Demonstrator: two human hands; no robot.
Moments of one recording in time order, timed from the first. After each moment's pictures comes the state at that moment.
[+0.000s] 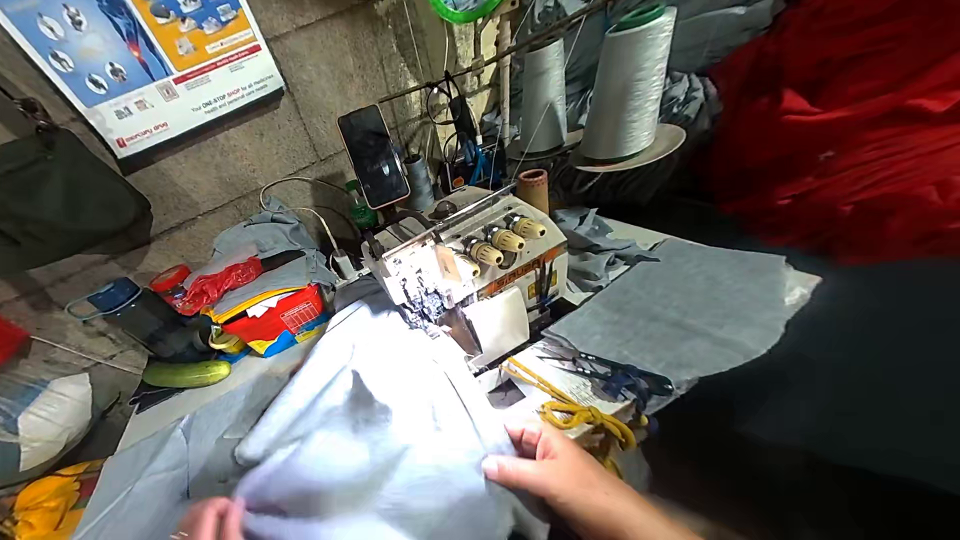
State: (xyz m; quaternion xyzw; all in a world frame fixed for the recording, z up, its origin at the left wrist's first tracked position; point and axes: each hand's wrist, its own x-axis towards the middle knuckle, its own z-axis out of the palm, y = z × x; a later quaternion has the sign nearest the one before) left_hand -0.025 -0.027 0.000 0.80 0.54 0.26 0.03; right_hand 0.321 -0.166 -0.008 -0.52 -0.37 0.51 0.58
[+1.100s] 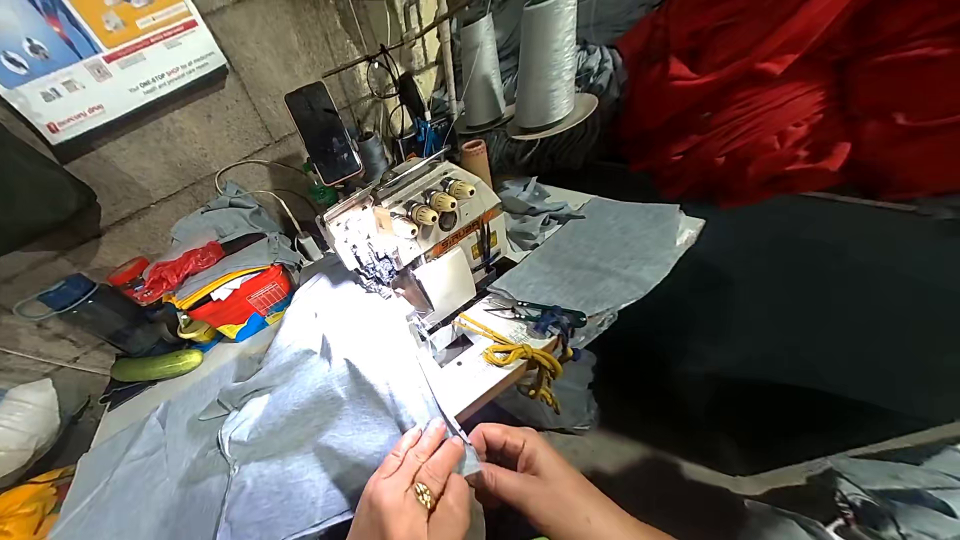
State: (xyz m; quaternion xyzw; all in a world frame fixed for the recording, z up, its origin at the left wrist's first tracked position) left_hand 0.126 -0.116 -0.002 0.94 -0.02 0.34 -0.01; right_hand 0.287 -0.227 -0.032 -0.50 -0.41 0.45 0.62
